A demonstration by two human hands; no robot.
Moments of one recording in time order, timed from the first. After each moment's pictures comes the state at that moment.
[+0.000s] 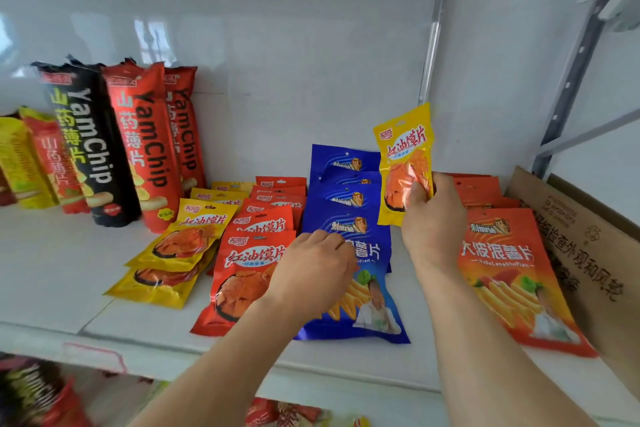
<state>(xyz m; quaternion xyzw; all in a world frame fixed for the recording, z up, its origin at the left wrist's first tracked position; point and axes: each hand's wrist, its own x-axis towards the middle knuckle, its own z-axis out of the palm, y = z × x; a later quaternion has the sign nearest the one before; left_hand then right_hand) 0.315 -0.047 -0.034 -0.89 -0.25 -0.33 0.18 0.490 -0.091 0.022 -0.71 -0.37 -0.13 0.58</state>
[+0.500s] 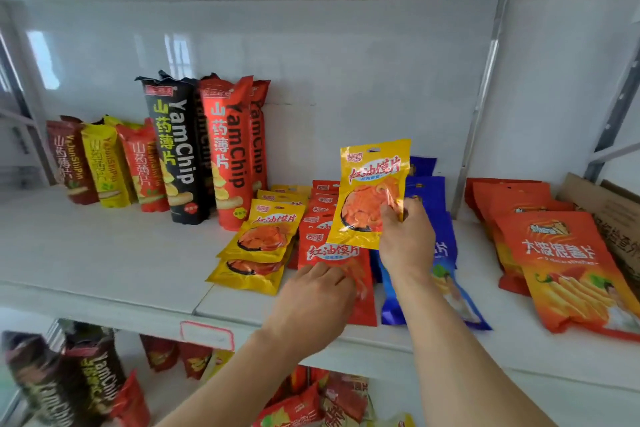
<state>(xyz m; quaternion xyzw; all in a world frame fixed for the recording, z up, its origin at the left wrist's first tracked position) 0.177 -0.068 -0.059 -0.90 -0.25 -0.31 0.20 0.336 -0.072 0.000 -0.69 -0.39 0.03 0.60</state>
